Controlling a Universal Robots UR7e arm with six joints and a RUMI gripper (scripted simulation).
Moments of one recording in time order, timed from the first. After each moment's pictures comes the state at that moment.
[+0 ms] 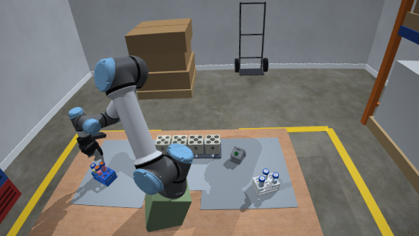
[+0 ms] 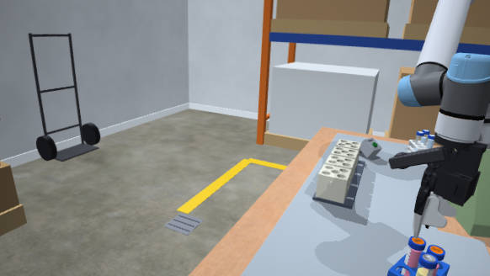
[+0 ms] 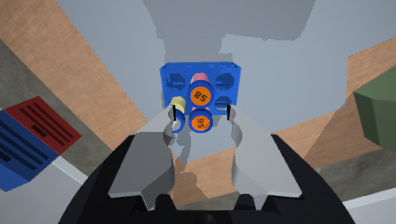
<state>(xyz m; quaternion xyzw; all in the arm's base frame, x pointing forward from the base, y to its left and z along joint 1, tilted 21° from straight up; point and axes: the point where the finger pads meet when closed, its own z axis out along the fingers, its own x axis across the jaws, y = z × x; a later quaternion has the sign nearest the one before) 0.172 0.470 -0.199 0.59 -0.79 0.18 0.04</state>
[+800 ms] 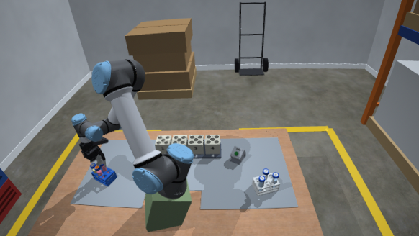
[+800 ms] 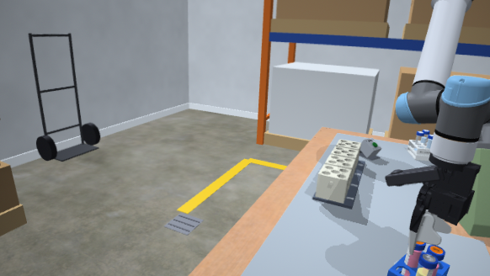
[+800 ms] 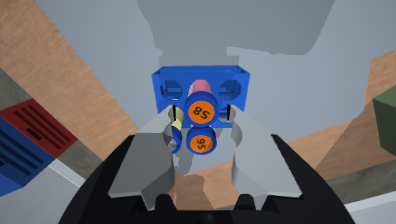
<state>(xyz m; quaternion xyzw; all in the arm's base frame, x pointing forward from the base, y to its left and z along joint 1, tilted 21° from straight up) 0.178 0.457 -0.237 0.59 -0.79 0.18 0.04</state>
